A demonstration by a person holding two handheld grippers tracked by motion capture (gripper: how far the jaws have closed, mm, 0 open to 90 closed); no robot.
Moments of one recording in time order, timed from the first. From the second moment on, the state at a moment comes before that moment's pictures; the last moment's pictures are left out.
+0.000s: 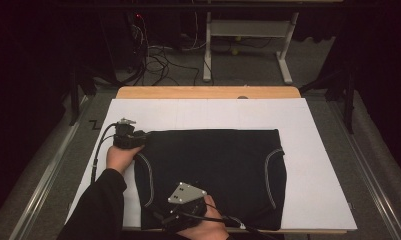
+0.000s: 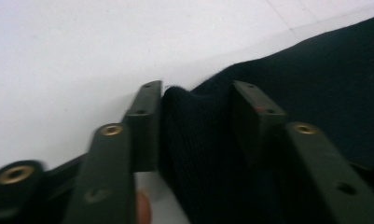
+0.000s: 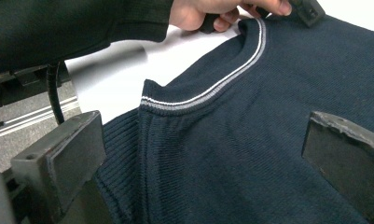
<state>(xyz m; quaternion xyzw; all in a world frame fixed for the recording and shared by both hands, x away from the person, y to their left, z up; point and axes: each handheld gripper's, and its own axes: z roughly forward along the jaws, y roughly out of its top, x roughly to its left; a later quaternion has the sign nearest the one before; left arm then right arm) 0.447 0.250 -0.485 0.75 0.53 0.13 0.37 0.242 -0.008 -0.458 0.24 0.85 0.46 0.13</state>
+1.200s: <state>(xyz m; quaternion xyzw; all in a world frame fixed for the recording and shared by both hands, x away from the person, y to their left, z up) 0.438 0.252 -0.487 0.75 0.51 0.12 0.40 0.237 0.068 -0.483 0.22 0.91 0.34 0.09</state>
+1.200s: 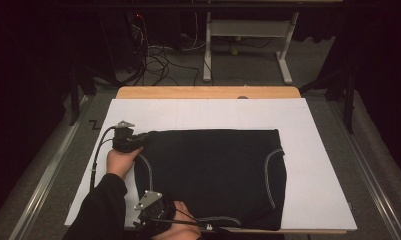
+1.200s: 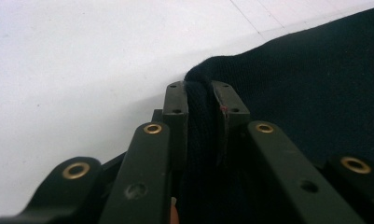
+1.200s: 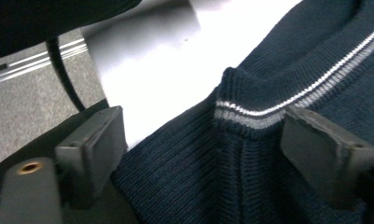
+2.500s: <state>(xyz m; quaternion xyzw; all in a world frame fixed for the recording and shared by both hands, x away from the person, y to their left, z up) 0.438 0.249 -0.487 0.75 0.51 0.13 0.39 0.236 0.048 -0.476 0.23 0.89 0.37 0.16</state>
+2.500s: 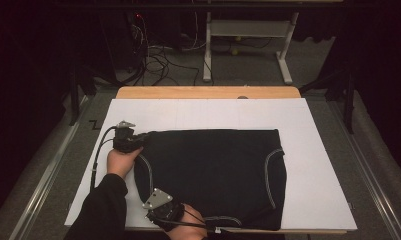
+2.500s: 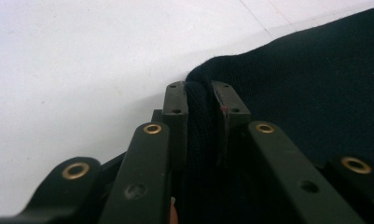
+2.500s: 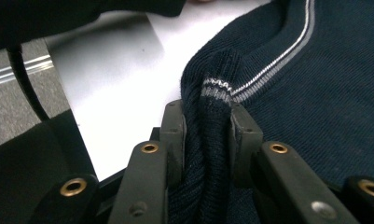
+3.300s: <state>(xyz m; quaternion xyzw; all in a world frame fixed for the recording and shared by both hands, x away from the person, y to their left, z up) 0.432 0.249 -0.466 0.71 0.55 0.13 0.41 0.235 0.028 -0.464 0.23 0.86 0.44 0.14</state>
